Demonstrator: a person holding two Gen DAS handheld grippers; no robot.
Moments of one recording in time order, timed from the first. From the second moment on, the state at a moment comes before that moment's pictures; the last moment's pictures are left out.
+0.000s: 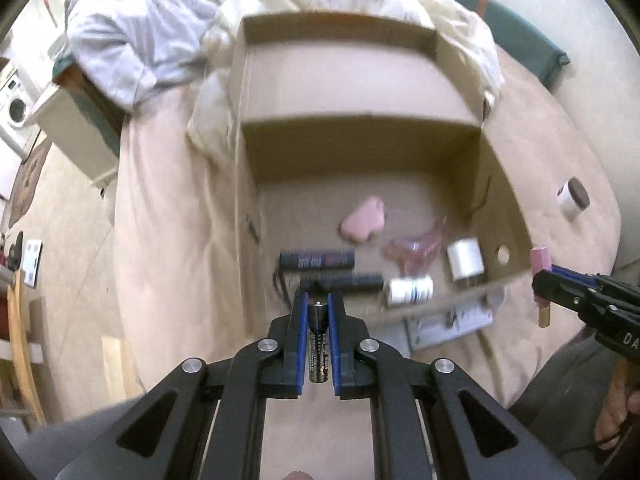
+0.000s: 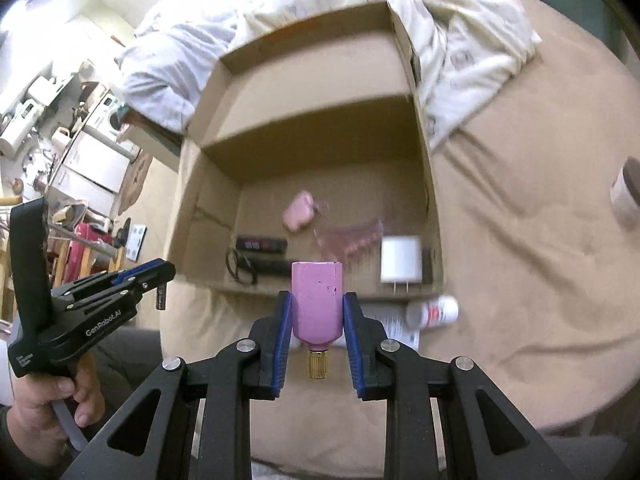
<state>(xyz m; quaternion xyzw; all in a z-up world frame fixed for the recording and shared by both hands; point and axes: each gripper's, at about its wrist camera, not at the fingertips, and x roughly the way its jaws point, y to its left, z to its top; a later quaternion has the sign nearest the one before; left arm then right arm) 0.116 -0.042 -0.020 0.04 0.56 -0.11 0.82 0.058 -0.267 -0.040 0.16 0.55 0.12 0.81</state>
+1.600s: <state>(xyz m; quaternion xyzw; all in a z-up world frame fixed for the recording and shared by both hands) 0.188 -0.099 -0.142 0.13 0.62 -0.12 0.77 0.137 -0.239 -0.134 0.15 0.59 0.10 0.79</state>
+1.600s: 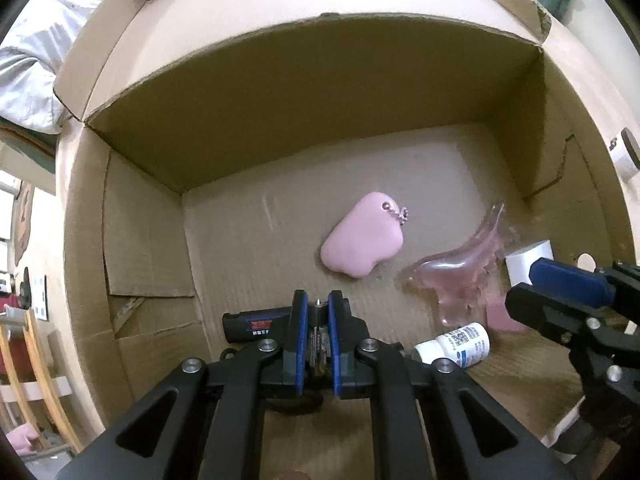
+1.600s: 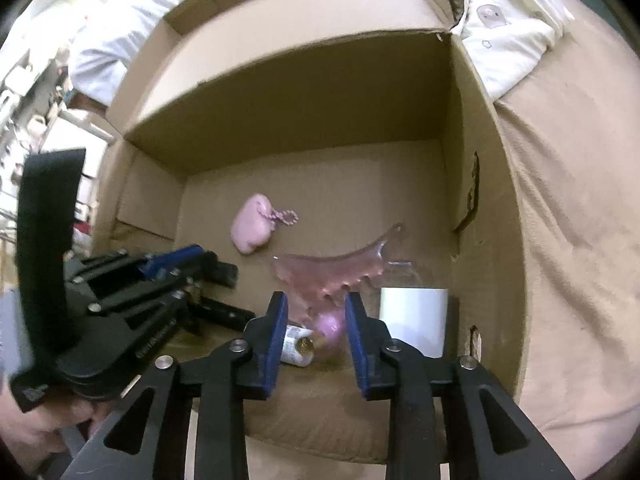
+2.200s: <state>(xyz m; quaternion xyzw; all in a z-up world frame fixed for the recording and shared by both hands) 0.170 -0.074 -0.069 0.07 0.56 -0.14 0.82 0.105 -0.256 -0.100 0.22 0.55 0.13 0.80</state>
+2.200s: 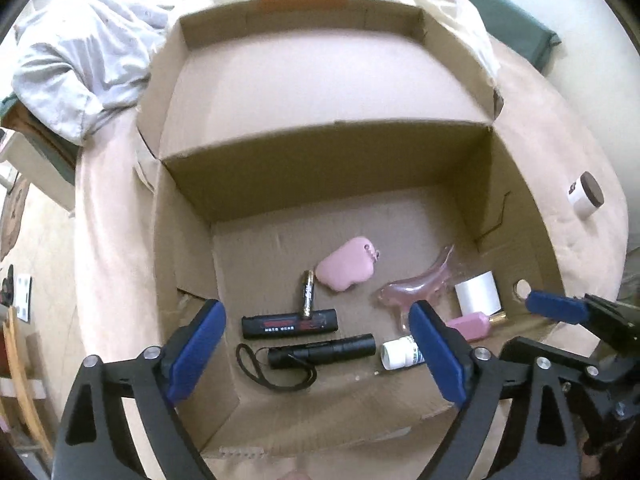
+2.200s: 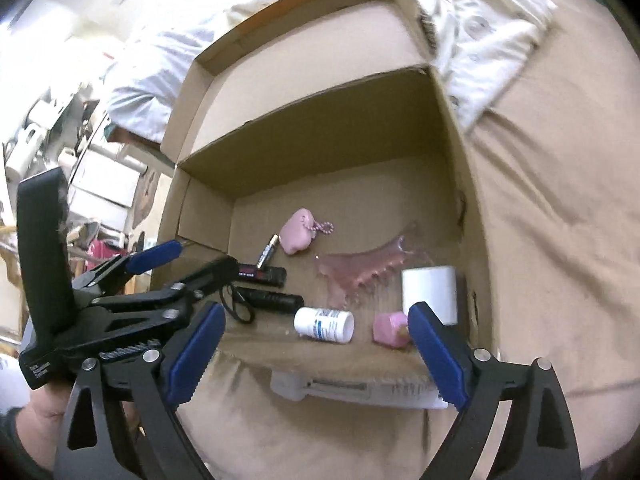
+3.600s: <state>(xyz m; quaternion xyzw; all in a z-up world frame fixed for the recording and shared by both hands) 0.097 -0.072 -0.156 0.01 0.66 -0.14 0.73 0.053 -0.315 -0.136 0.23 0.61 -0.01 0.76</state>
